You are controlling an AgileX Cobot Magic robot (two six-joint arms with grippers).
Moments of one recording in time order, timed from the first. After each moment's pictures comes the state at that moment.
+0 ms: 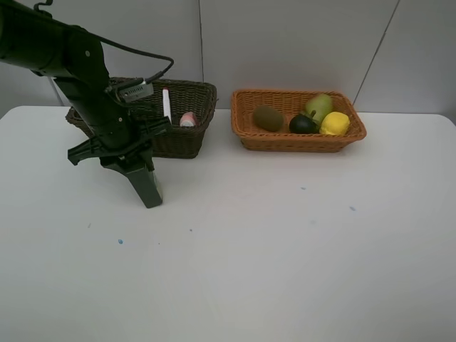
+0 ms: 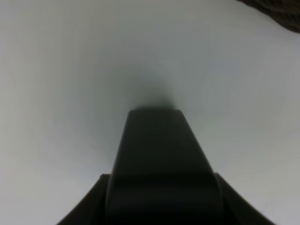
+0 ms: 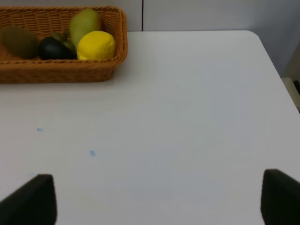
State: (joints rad) left arm -0.37 1.91 -1.16 -0.10 0.69 -0.68; right arm -0.04 0.00 -0.52 -0.13 1.06 0.00
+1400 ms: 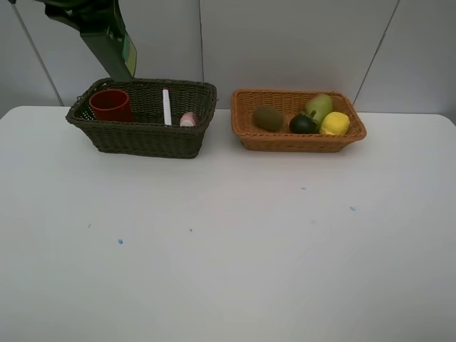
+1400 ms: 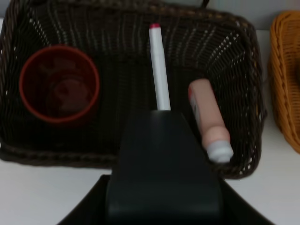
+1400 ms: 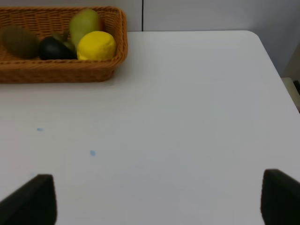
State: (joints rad) left arm -0.37 1.70 -1.59 0.15 0.93 -0.48; right arm -0.04 0.00 -0.52 -0.13 1.06 0.00
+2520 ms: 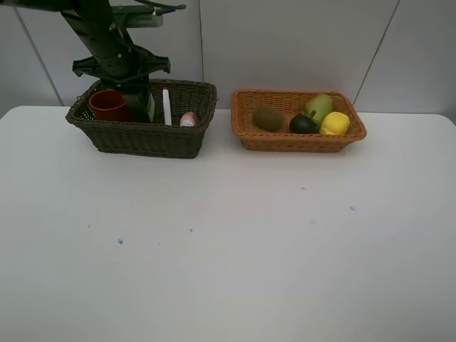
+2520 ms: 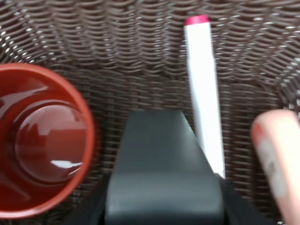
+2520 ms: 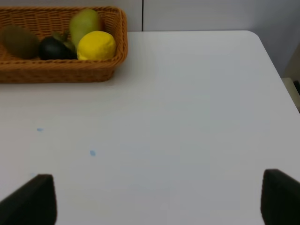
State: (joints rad) left arm -0.29 2.06 -1.61 0.16 0.67 -0.46; right arm -0.04 0.00 -0.52 -0.13 1.06 0.00
